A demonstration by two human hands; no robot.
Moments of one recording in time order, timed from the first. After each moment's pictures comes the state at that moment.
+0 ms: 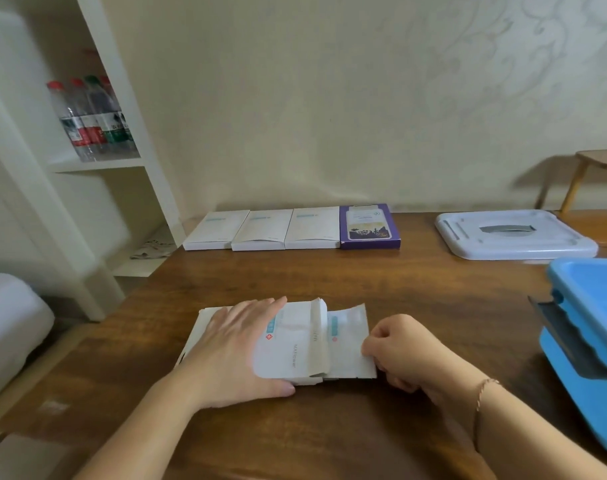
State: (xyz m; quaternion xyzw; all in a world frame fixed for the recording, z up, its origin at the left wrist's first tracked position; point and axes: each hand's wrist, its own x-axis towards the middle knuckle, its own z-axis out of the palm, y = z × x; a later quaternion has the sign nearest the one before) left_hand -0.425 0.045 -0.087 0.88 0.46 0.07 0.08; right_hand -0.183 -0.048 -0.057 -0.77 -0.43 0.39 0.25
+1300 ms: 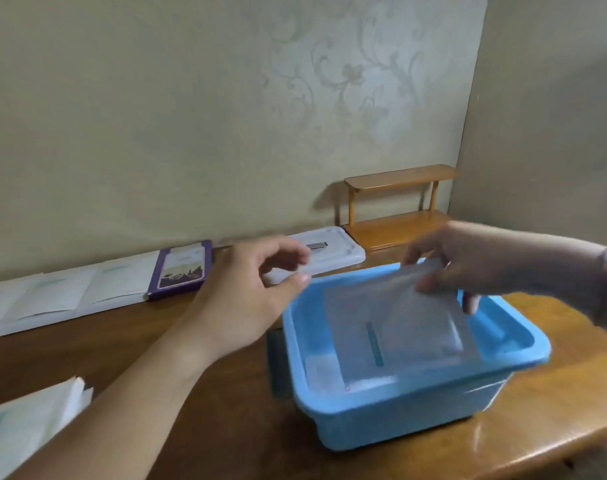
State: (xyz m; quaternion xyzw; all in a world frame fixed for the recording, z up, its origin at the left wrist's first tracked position) left_hand -0.125 -0.057 0.034 0.87 0.16 0.35 0.31; right_hand 0.110 -0.218 0.065 -0.81 -0.50 0.23 0.22
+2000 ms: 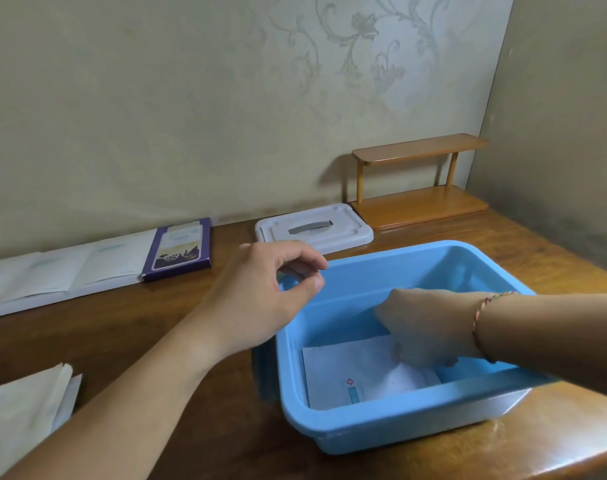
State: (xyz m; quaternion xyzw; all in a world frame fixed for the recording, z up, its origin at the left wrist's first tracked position) left_hand -0.102 -0.047 0.009 0.90 0.14 0.31 0.27; right_hand 0.071 -0.170 -0.007 -0.76 -0.60 0.12 -0.24
